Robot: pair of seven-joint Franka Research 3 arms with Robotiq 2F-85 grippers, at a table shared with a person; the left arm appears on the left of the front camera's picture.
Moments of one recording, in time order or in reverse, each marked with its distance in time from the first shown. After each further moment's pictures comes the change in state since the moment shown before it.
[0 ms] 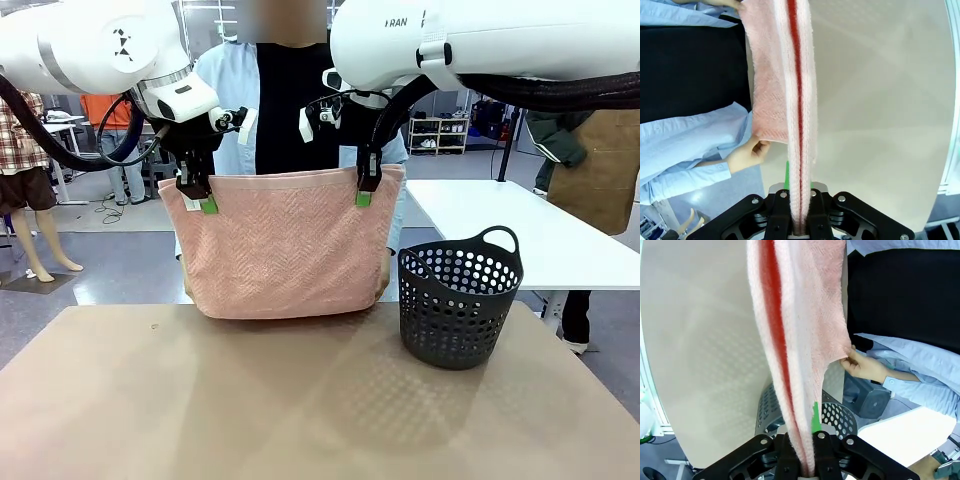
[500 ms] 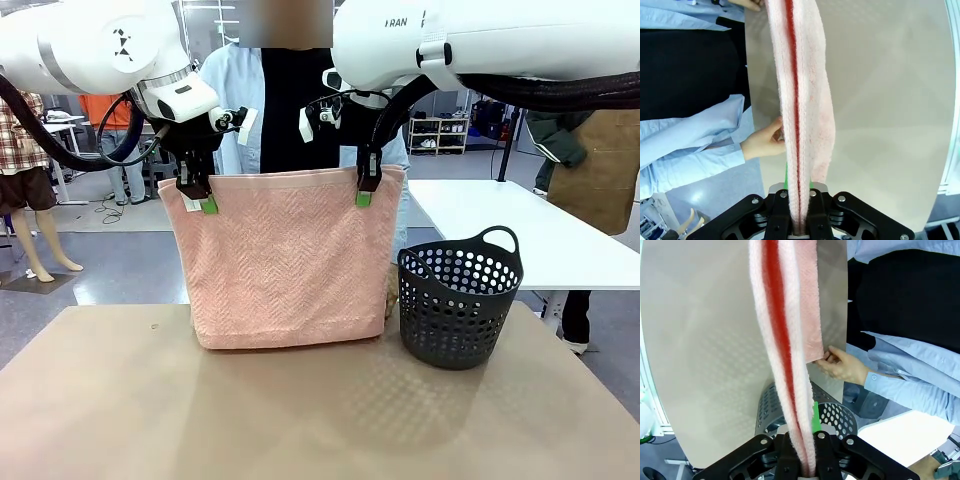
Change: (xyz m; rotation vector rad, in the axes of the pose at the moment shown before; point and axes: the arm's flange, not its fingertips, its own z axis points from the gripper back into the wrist) left arm 0.000 0.000 0.000 0.000 0.000 0.000; right arm 0.000 0.000 0.000 0.000 0.000 0.000
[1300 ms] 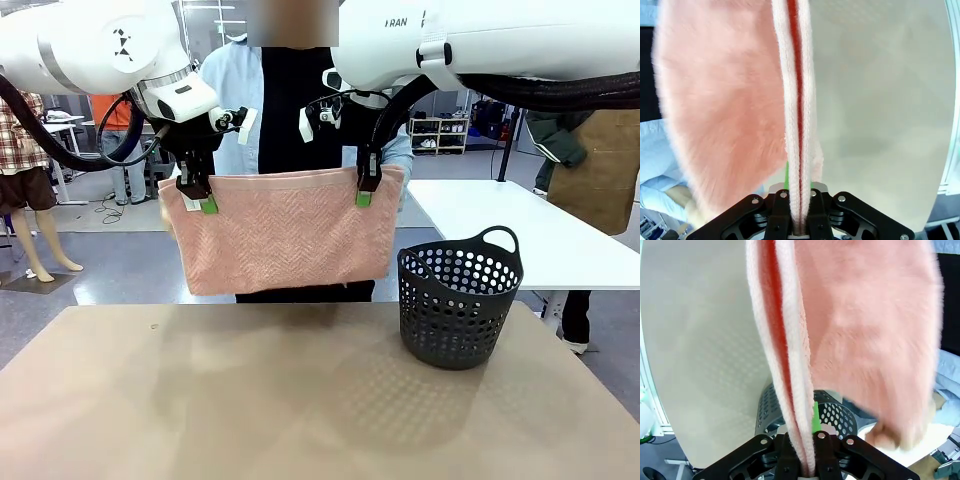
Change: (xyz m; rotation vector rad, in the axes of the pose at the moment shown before) left arm 0.000 0.000 0.000 0.000 0.000 0.000; right arm 0.000 0.000 0.000 0.000 0.000 0.000
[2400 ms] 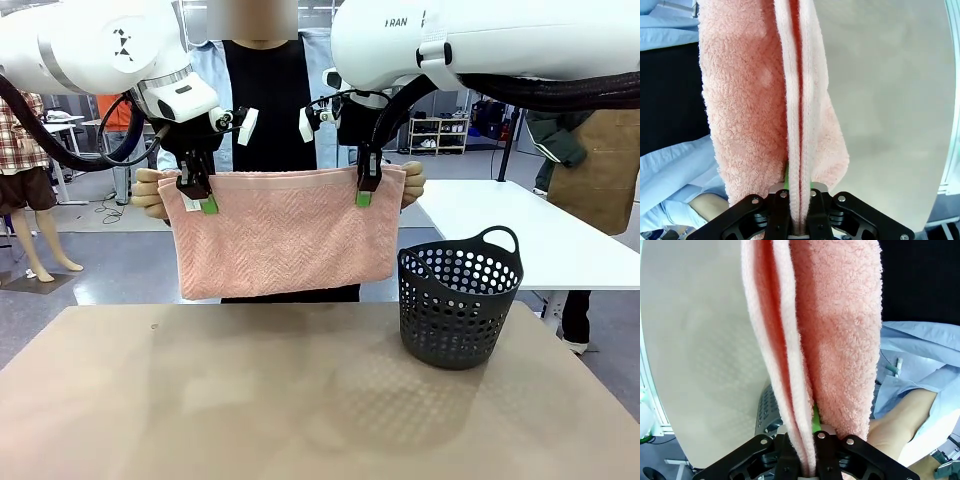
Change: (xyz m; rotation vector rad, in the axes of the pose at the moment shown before) left arm 0.000 0.000 0.000 0.000 0.000 -0.001; right arm 0.000 0.000 0.000 0.000 0.000 0.000
